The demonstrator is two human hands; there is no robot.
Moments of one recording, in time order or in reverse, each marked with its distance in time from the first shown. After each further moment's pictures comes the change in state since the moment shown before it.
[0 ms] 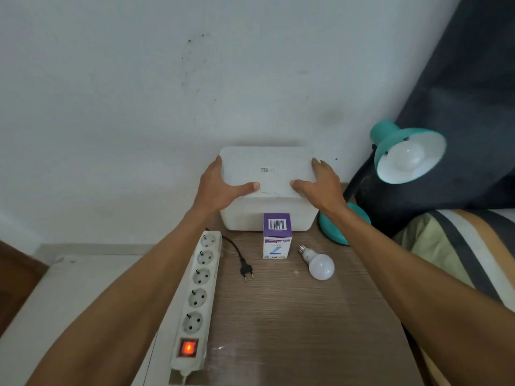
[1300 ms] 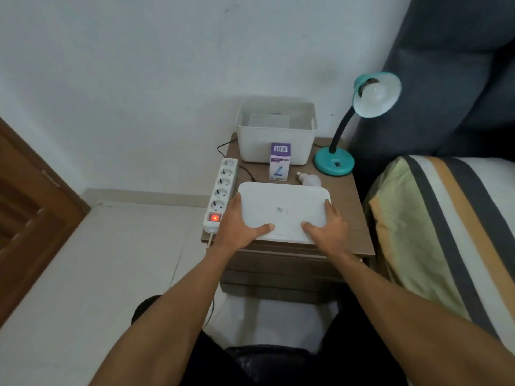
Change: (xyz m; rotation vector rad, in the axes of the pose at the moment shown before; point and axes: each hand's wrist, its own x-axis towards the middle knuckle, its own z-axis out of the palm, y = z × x) left_hand -0.316 -0.050 0.035 0.167 -0.088 -0.142; right_hand -0.311 0.096 0.005 -0.127 -0.036 0.153
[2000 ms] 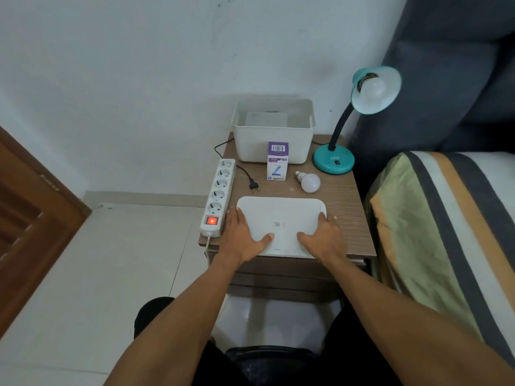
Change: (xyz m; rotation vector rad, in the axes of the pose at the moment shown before) left_hand 0.002 -0.010 0.028 0.322 -0.051 -0.015; right_hand 0.008 0.010 0.019 -0.227 -0.049 0.026
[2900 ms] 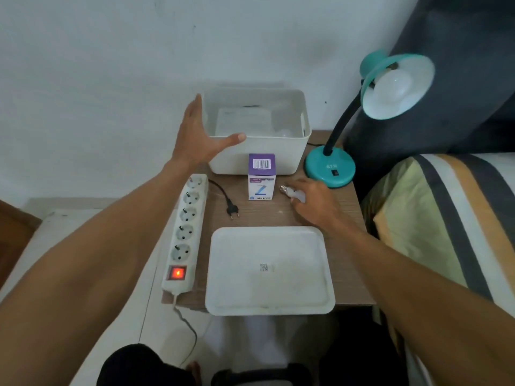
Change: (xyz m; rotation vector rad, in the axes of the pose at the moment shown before) left_hand 0.268 0.041 -0.124 -0.293 0.216 0.191; right_hand 0.182 -0.041 -0.029 -0.043 -0.009 -0.376
